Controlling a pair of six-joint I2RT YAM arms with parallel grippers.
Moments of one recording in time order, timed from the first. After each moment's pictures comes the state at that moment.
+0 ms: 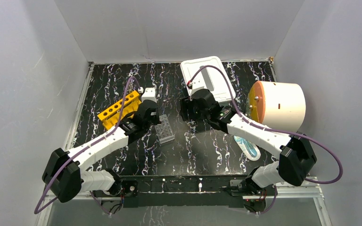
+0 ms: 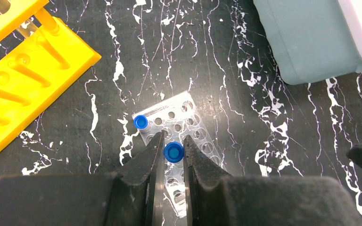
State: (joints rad) left arm -0.71 1.22 0.82 -0.23 -0.42 -0.43; right arm 0.86 1.40 1.06 -0.23 0.16 0.34
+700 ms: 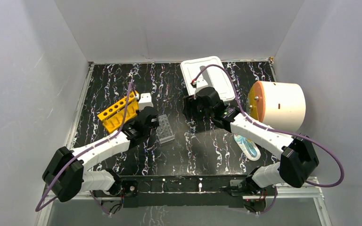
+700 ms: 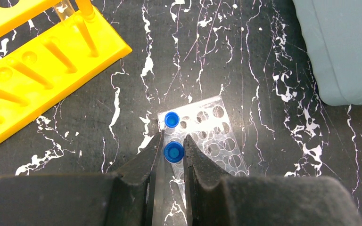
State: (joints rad) left arm -0.73 1.23 0.69 -0.10 -0.59 -0.50; right arm 0.79 1.38 1.04 -0.22 0.08 0.32
